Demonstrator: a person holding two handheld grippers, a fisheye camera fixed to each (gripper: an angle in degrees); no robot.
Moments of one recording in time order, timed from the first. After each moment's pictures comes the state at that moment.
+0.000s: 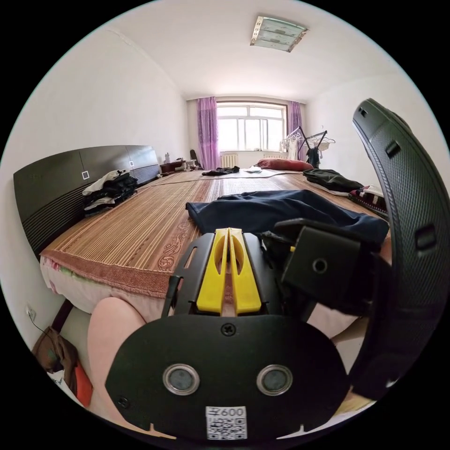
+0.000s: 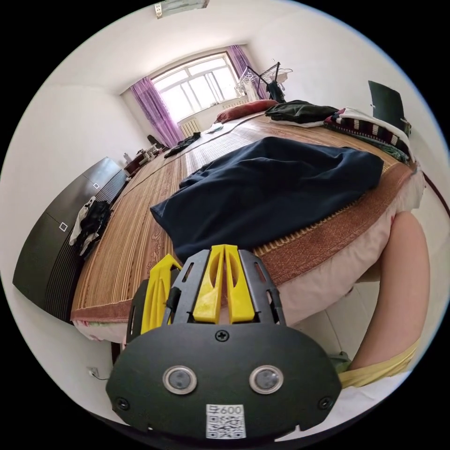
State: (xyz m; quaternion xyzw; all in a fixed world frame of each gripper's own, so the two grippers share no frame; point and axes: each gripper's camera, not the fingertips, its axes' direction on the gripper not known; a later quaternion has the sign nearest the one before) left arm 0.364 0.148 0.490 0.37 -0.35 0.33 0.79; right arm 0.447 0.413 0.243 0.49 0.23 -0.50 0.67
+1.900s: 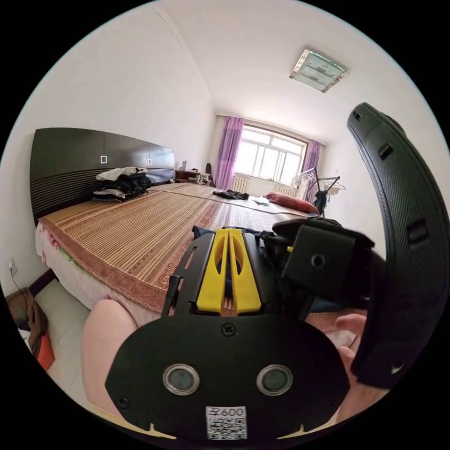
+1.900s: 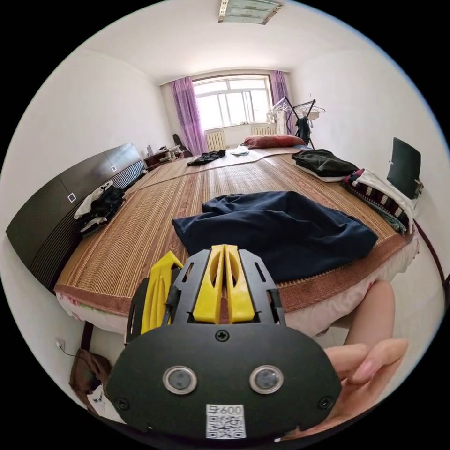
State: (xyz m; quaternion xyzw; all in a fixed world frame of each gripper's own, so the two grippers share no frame) left arm 0.326 0.182 0.438 0.47 -0.28 0.24 0.80; right arm 0.444 0.490 0.227 0.50 0.28 -0.60 0.56
